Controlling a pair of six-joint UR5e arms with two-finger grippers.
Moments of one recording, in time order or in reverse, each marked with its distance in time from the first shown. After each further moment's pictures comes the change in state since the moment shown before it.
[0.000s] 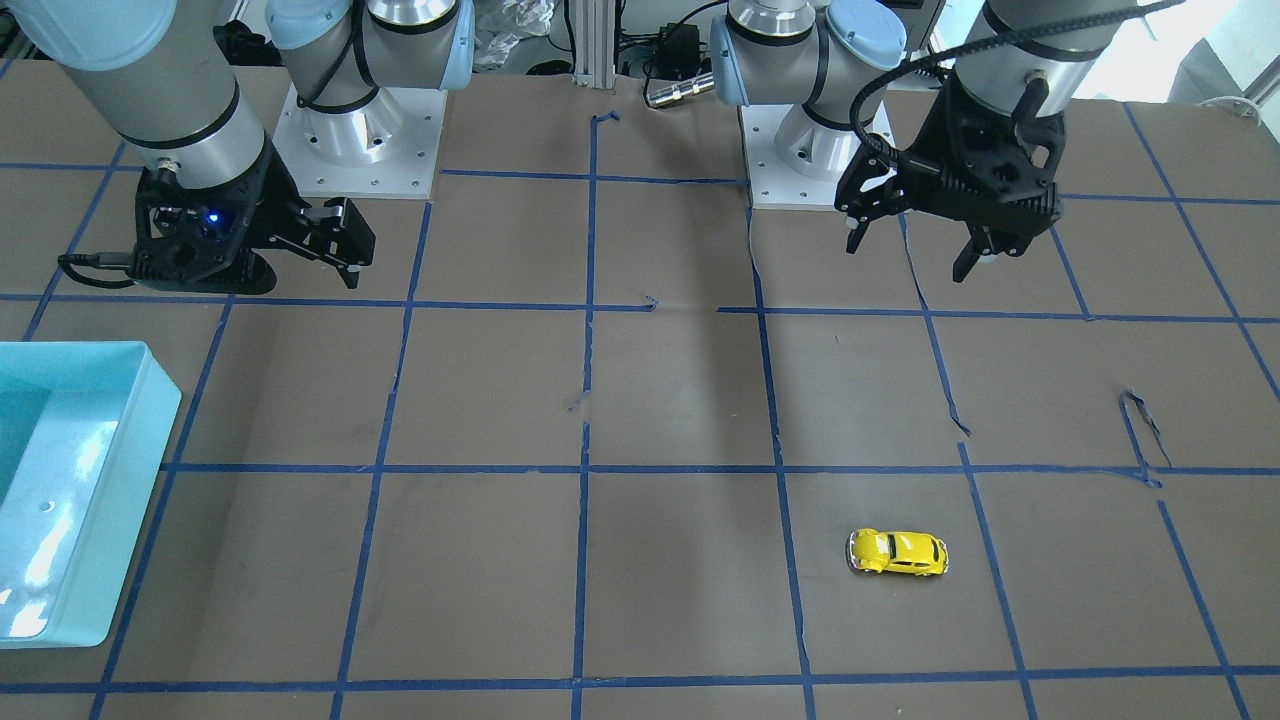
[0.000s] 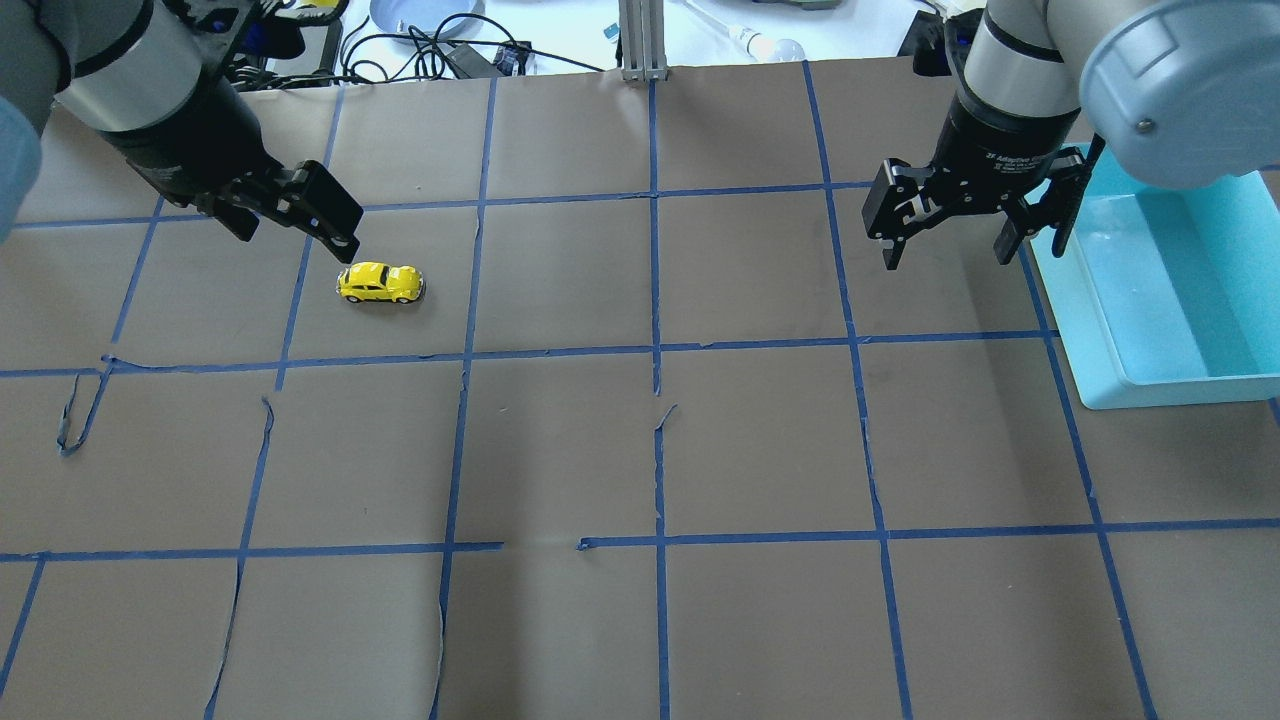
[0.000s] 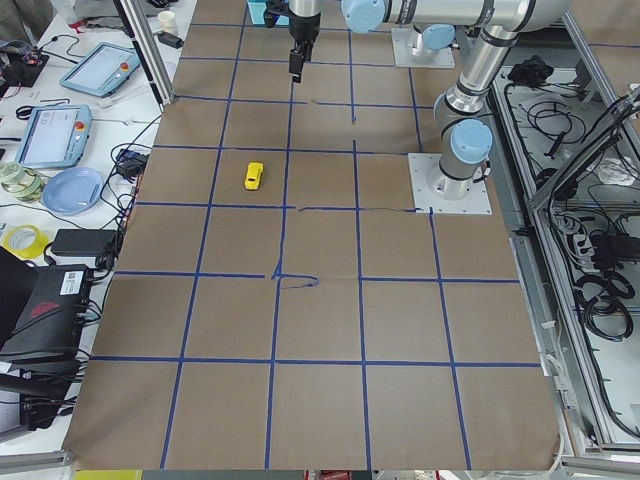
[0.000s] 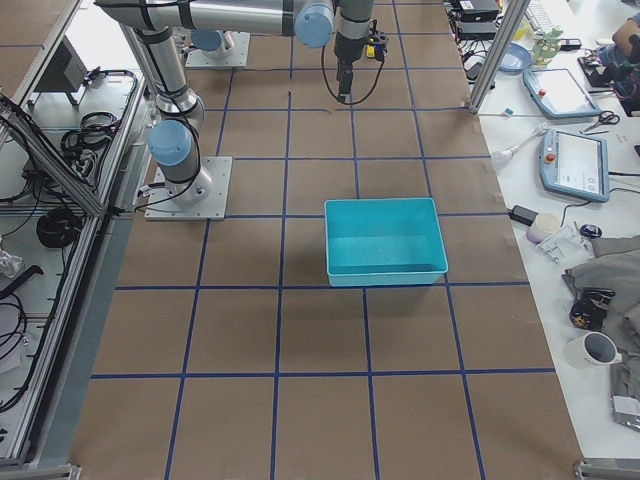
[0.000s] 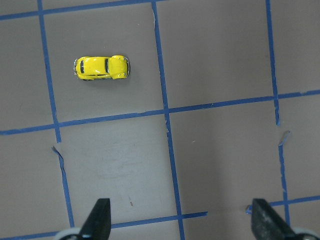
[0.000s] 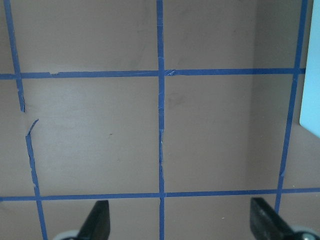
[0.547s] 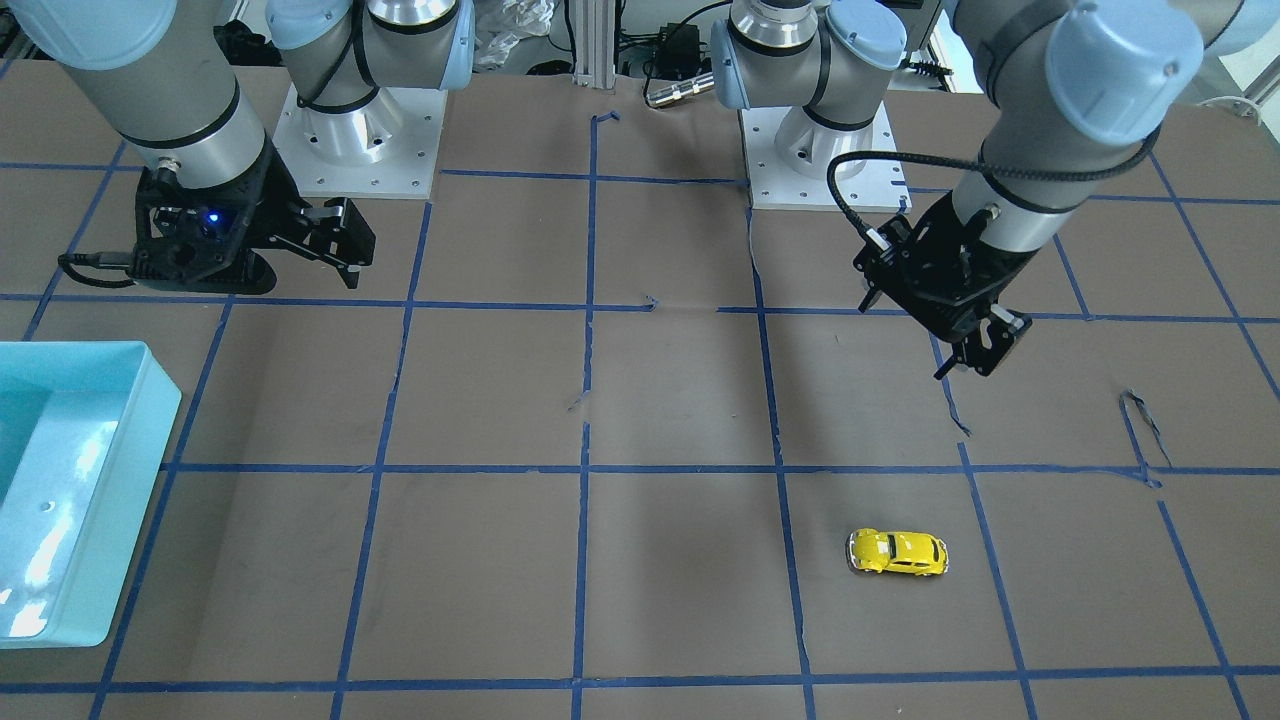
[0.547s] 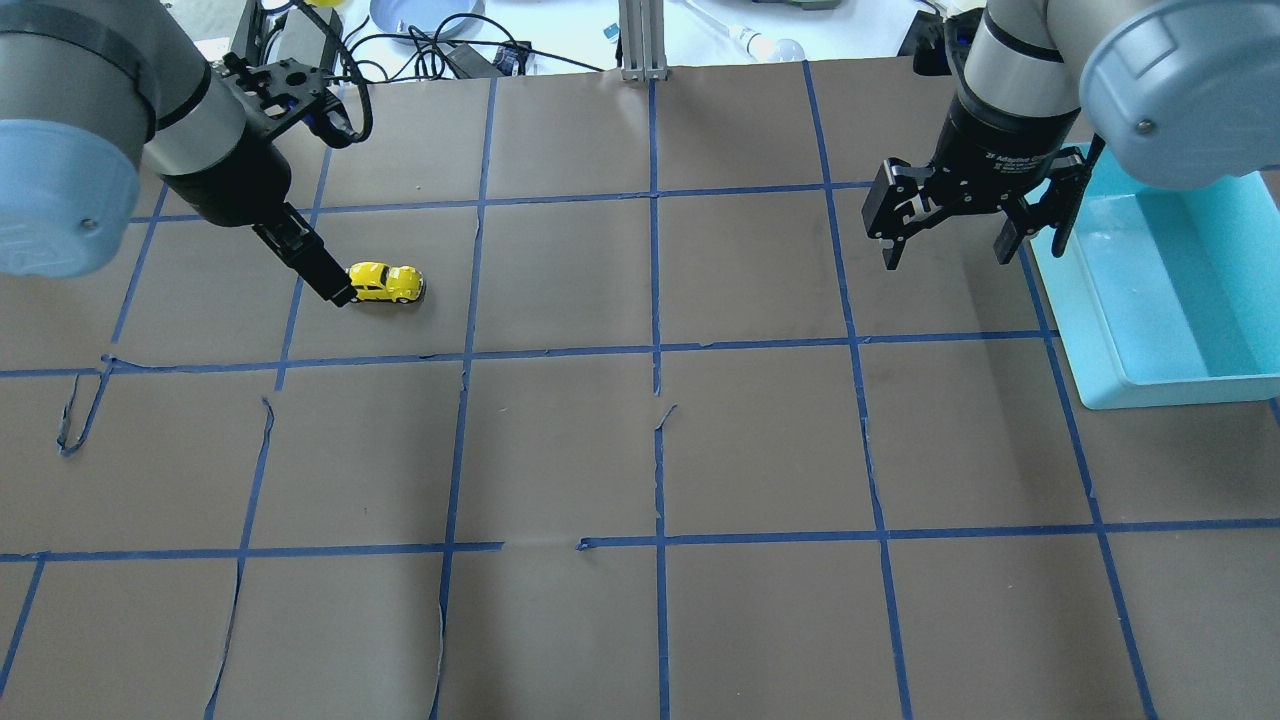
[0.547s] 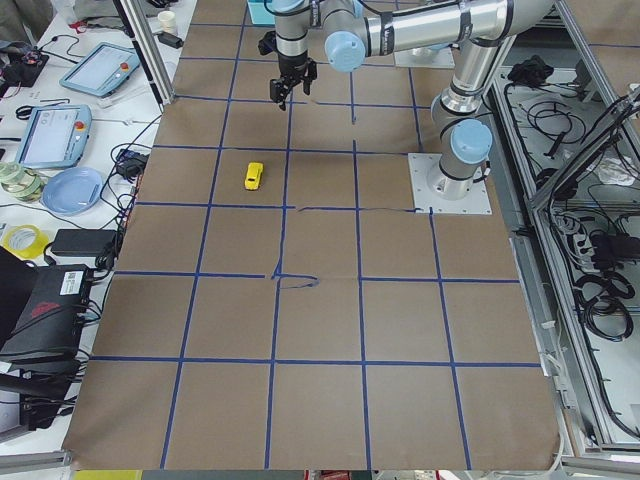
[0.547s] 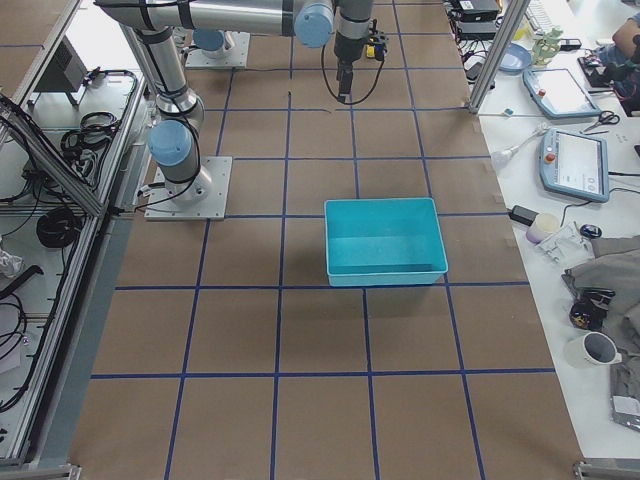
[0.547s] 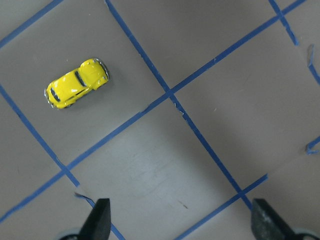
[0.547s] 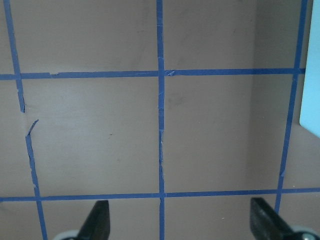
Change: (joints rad) left arm 0.030 -0.121 -0.068 0.152 0.029 0.653; right arm 0.000 0.000 0.000 0.000 0.000 0.001
